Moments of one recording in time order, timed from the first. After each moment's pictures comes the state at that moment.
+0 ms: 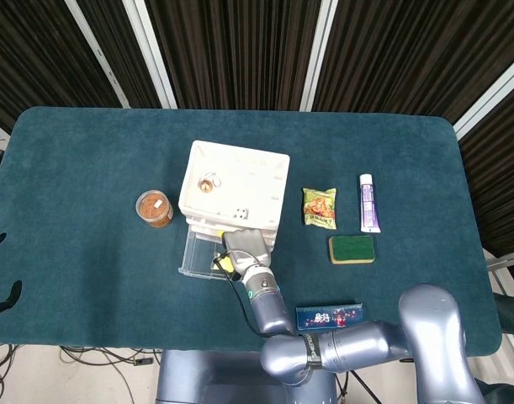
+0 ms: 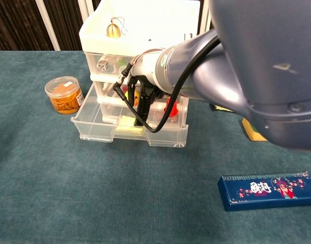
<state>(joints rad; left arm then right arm) -0.06 -0.96 -0.06 -1.78 1.36 1.40 -0.15 1.29 -1.78 0.48 -1.76 -0.03 1.32 -1.03</state>
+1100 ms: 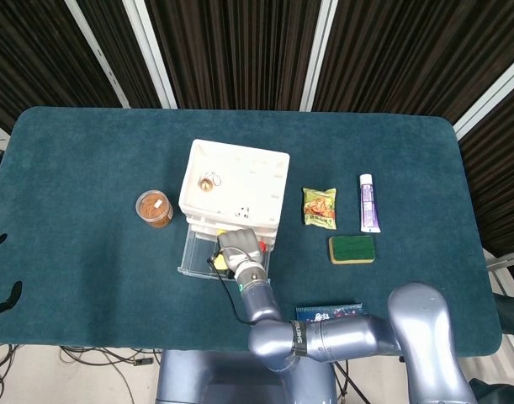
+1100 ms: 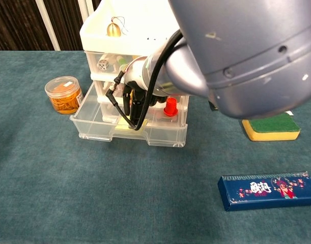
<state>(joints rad) -0.06 -0.96 -0.05 -1.79 1.36 1.39 -0.15 1.36 -1.79 0.53 -1.63 0.12 1.21 -1.09</state>
